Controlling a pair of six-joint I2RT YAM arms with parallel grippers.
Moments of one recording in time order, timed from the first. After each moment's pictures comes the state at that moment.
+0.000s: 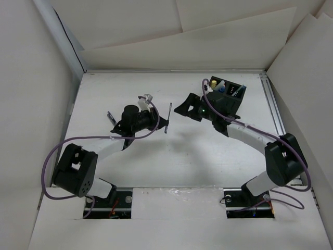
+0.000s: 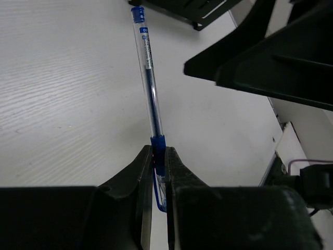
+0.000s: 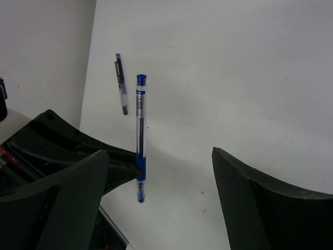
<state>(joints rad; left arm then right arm) -0.44 1.41 0.65 0.43 0.45 -0.58 0.51 1.51 0.96 0.17 -0.26 0.81</state>
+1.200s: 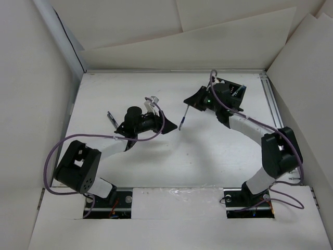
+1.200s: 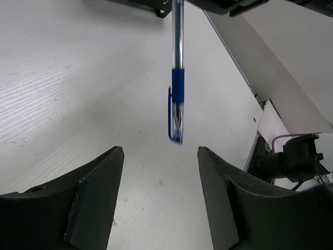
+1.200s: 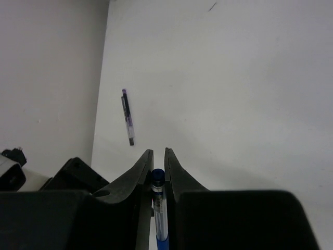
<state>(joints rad) -0.49 1.45 0.63 0.56 0.60 -0.58 0.41 1.62 1.05 0.23 -0.31 0.86</state>
